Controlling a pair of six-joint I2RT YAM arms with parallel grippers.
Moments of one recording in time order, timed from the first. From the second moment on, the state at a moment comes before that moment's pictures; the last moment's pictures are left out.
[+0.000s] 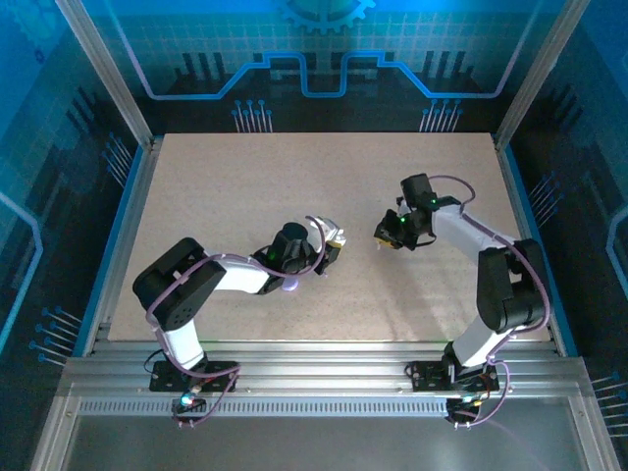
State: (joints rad) left arm -0.69 1.78 0.72 0.61 0.16 -0.07; right arm 0.23 1.63 1.06 -0.59 -0.38 0.72
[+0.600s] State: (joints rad) left arm -0.70 1.85 0.76 0.73 0.19 -0.07; right arm 0.24 1.52 0.97 -0.34 -0.42 0.98
